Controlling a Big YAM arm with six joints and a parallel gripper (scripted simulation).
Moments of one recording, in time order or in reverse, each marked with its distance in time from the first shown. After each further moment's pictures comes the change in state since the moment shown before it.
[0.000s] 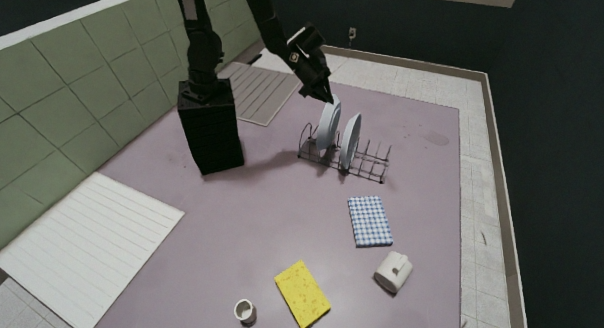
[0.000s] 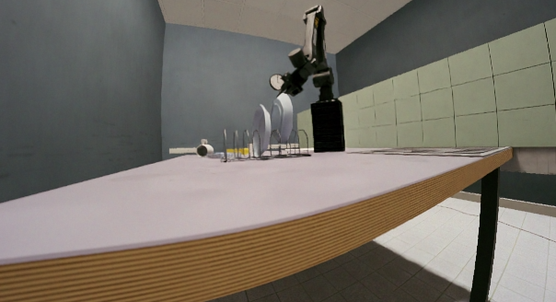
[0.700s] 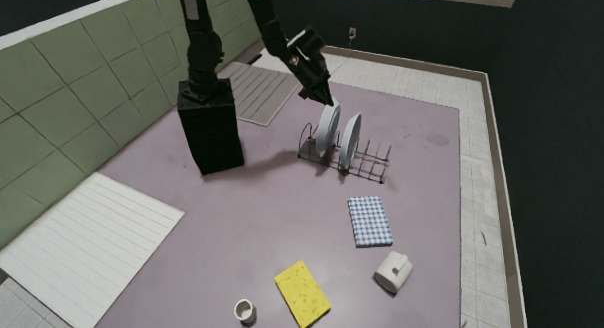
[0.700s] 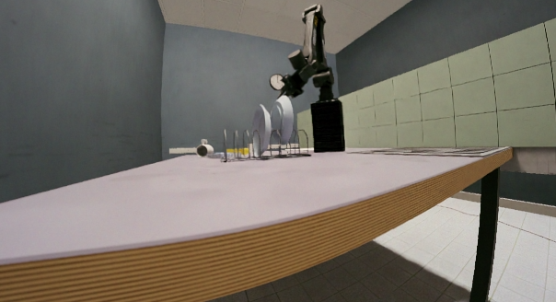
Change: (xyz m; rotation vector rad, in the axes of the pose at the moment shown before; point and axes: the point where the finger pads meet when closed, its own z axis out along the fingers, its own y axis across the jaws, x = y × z) arm 0.001 0.007 0.005 -0.008 0.003 -0.004
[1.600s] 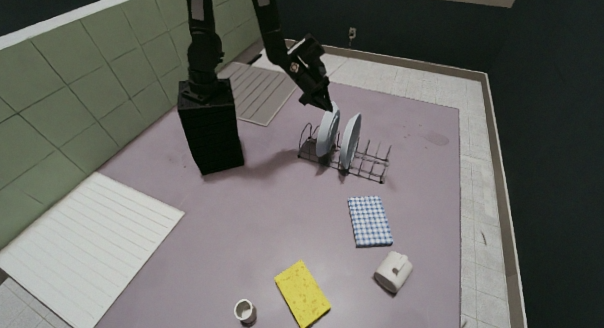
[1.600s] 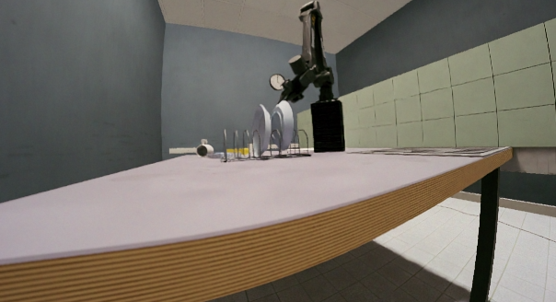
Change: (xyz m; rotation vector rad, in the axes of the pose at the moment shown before) arm -0.001 0.015 0.016 0.007 -0.005 0.003
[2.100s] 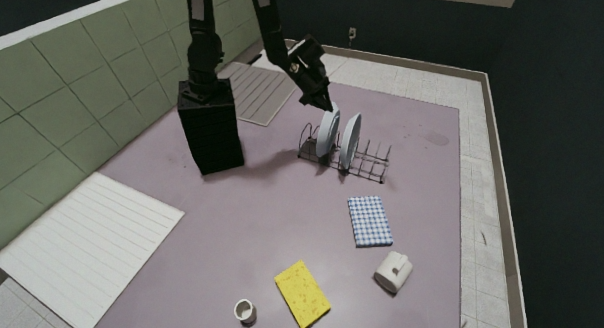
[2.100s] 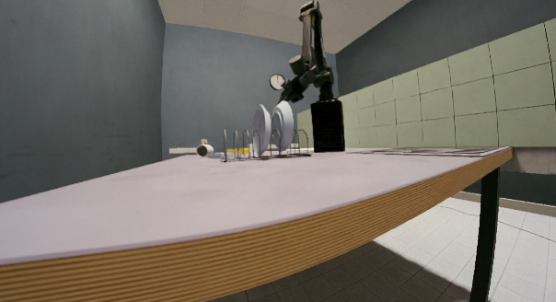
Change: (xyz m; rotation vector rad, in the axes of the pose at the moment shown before) arm 0.000 0.001 0.001 0.001 0.000 0.000
